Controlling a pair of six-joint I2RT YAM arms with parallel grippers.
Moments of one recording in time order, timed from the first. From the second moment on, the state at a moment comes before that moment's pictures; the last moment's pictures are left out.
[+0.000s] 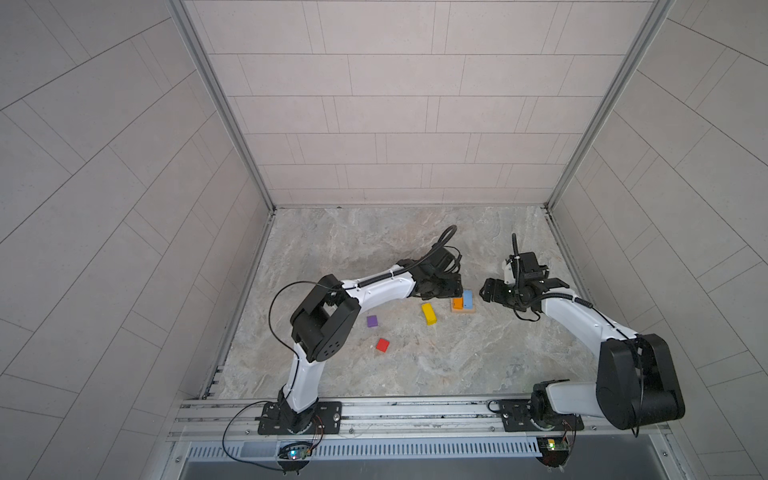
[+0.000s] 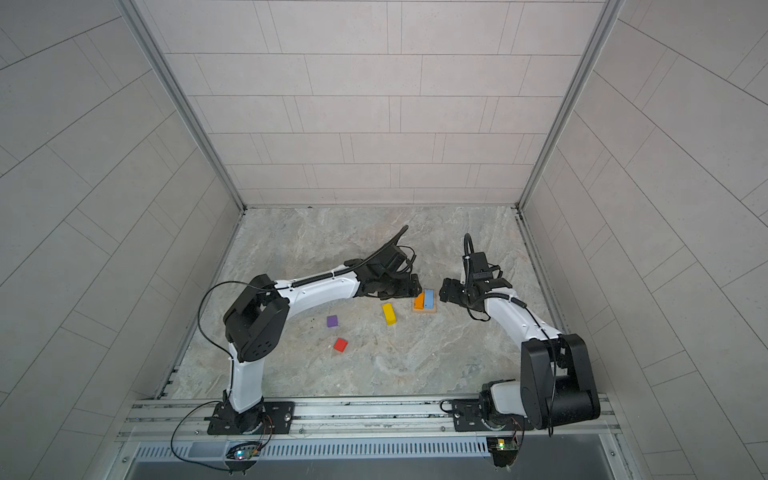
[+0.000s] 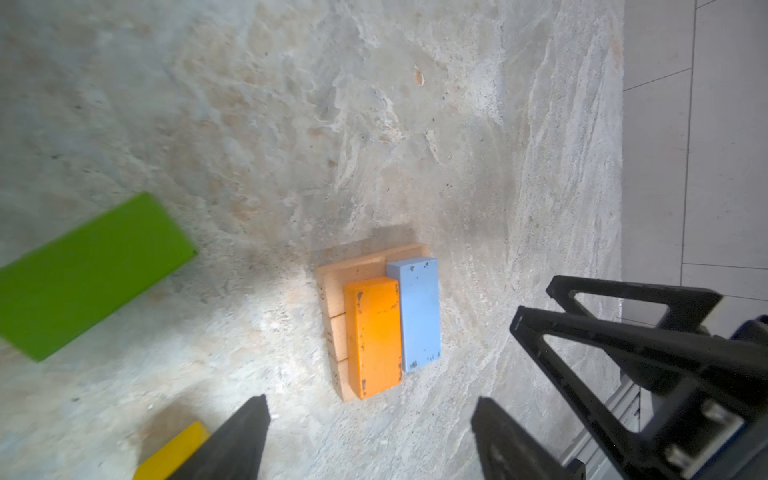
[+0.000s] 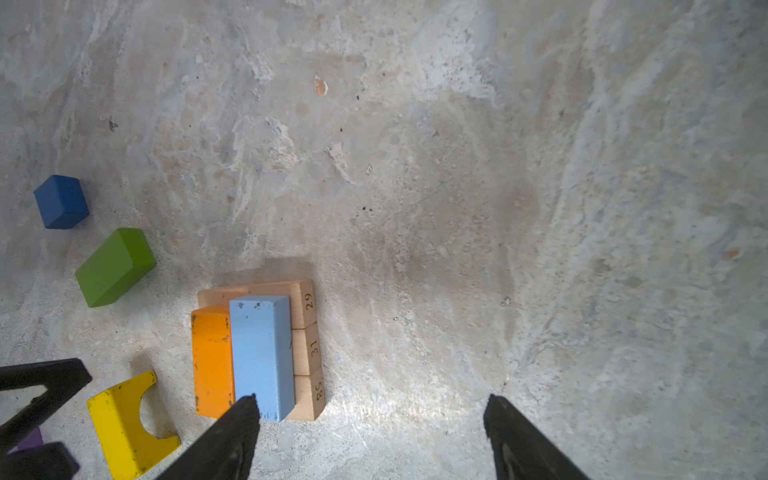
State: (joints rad) left arm -0.84 1.99 1.47 -0.43 0.17 -0.76; right arm 0.08 1.34 0.77 -0.49 -0.14 0.39
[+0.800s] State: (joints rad) left arm -0.84 2.10 1.64 -0.81 -0.01 -0.55; right arm 0.08 1.47 0.83 -0.51 -0.07 0.37
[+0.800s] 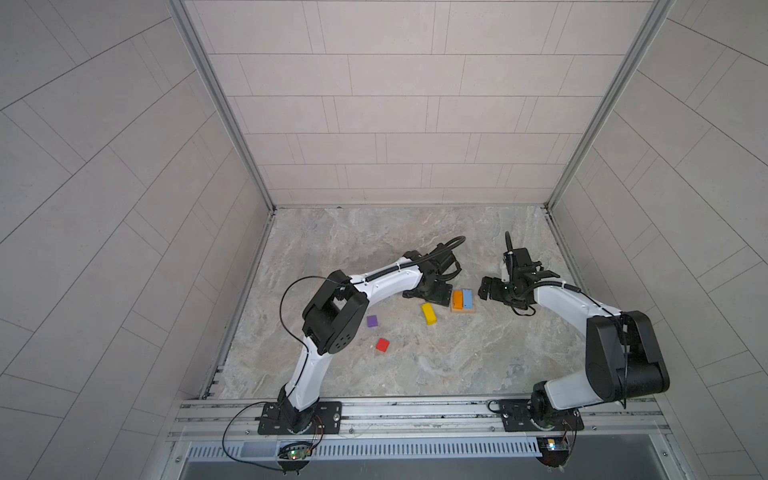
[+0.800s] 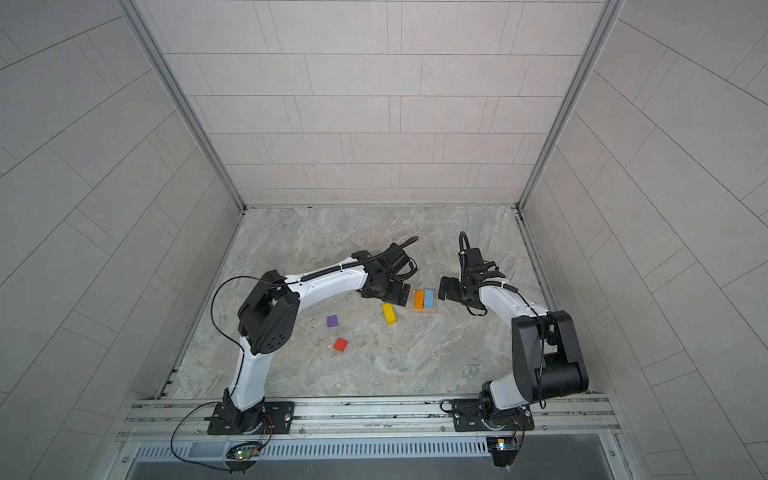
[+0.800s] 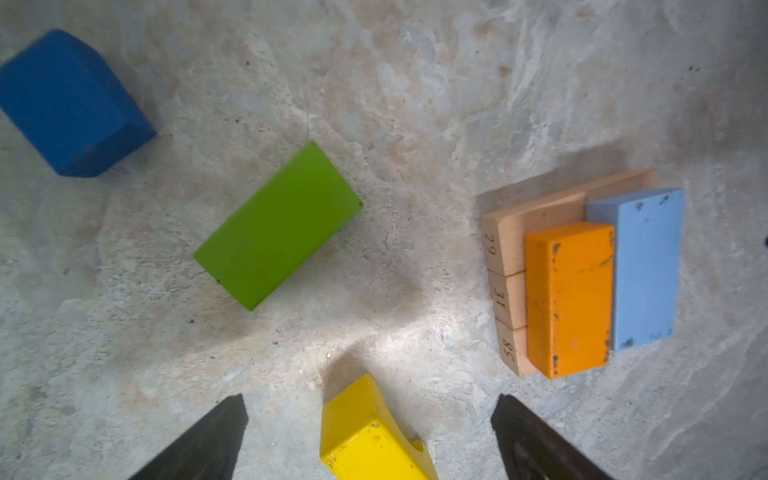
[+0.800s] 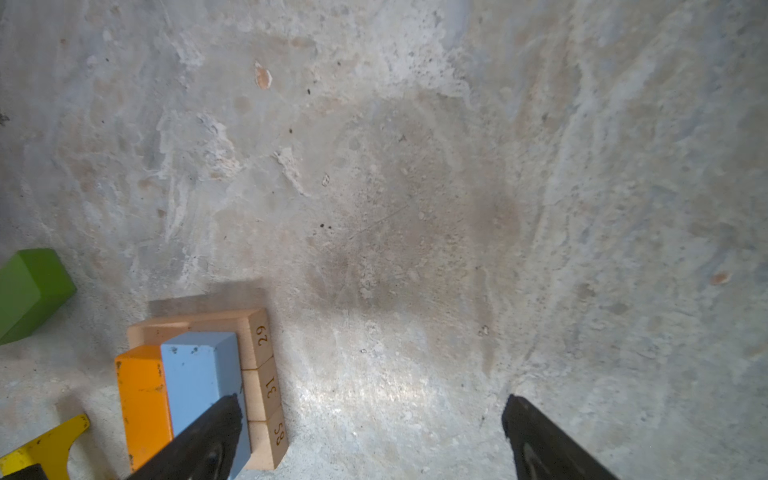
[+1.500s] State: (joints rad) left arm -0.85 2.14 1.65 -0.78 0.04 -0.58; right arm 0.09 1.56 0.84 -0.43 -0.06 0.38
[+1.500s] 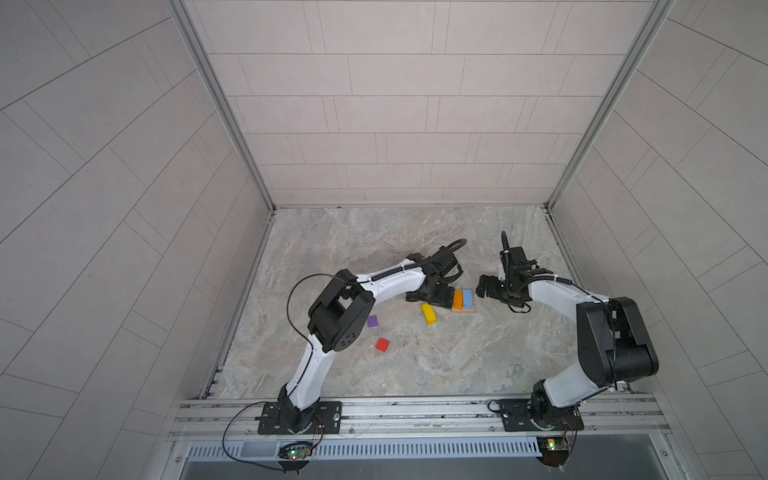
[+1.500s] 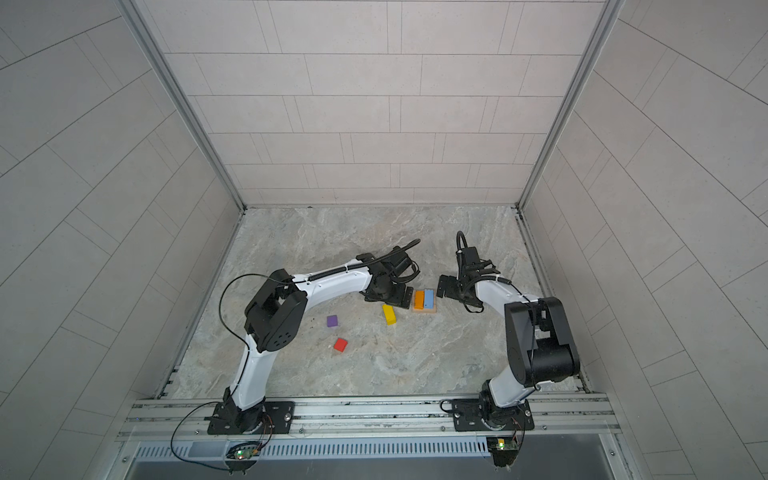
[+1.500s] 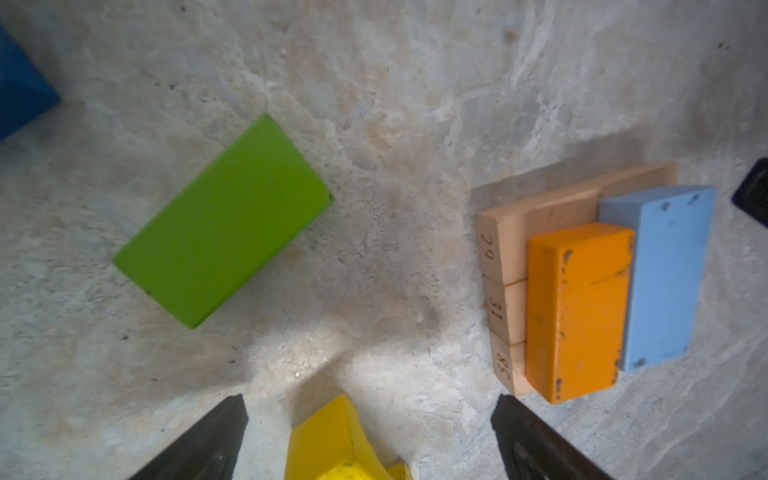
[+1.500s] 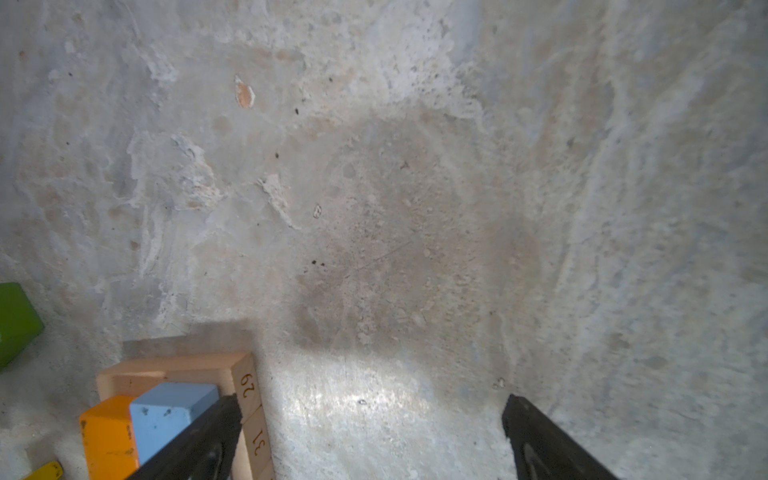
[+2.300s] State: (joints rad) left arm -0.87 2.17 1.67 -0.76 0.05 -0.61; right arm 0.10 1.58 0.85 -0.40 -0.09 0.38
